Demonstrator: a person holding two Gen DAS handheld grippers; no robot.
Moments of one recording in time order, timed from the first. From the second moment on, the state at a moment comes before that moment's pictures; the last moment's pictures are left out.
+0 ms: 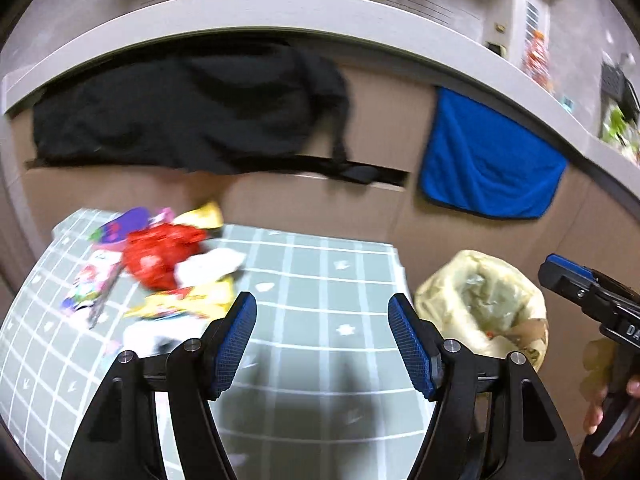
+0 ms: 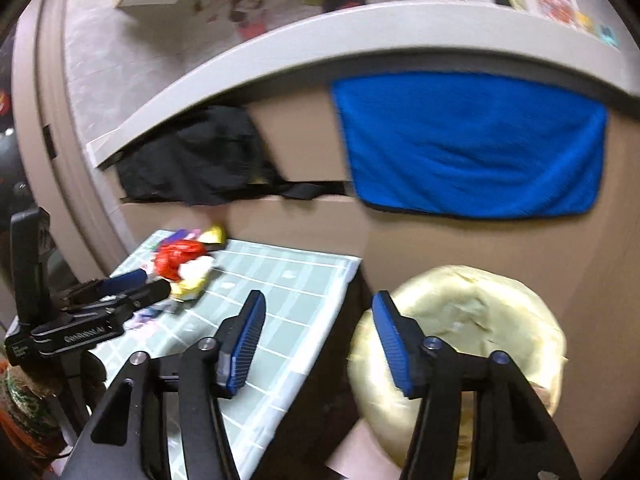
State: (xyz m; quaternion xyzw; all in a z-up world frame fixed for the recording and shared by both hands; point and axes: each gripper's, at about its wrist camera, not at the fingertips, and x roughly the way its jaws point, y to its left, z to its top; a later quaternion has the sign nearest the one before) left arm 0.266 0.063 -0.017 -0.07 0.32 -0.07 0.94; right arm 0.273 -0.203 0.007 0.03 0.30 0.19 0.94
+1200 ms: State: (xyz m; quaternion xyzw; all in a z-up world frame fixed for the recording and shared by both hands) left arm 0.502 0.369 -0.123 -0.20 0.44 -0.06 0.87; right arm 0.342 -0.041 -0.089 0.01 0.41 0.28 0.87
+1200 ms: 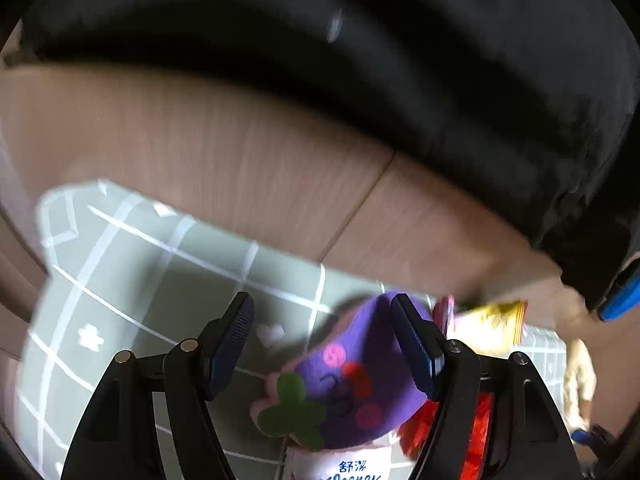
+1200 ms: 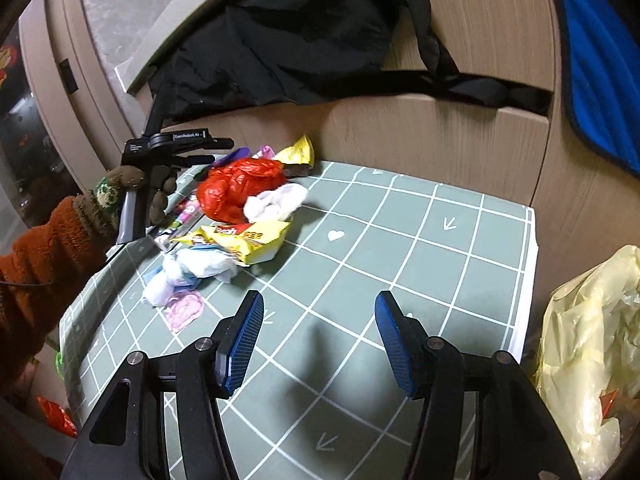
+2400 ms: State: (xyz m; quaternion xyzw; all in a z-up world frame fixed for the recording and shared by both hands) left arm 0.327 0.343 -0.044 -0.20 0.38 0.01 0.90; right arm 0.333 0.003 -0.058 0.01 0.38 0.34 0.86
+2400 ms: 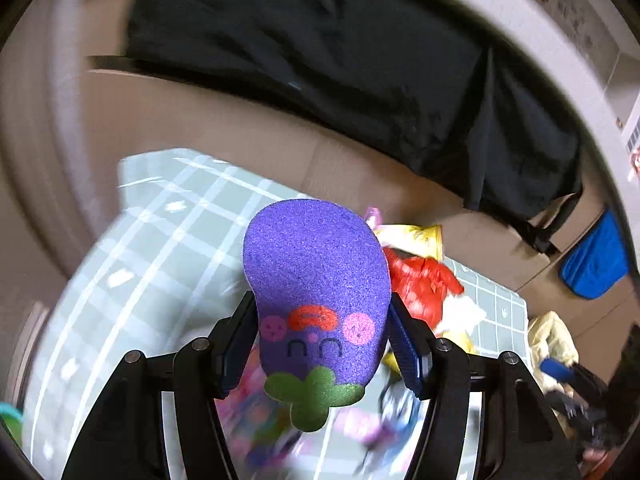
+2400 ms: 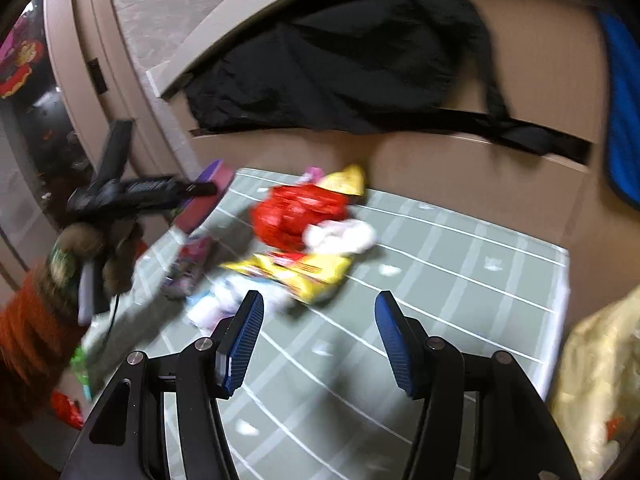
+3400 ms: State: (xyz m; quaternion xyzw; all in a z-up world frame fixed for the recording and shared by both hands) left arm 0.117 0.416 -0.073 -0.27 0.29 0.19 0.90; right arm 0.330 0.284 -0.142 -0.19 0.42 0.38 0.81
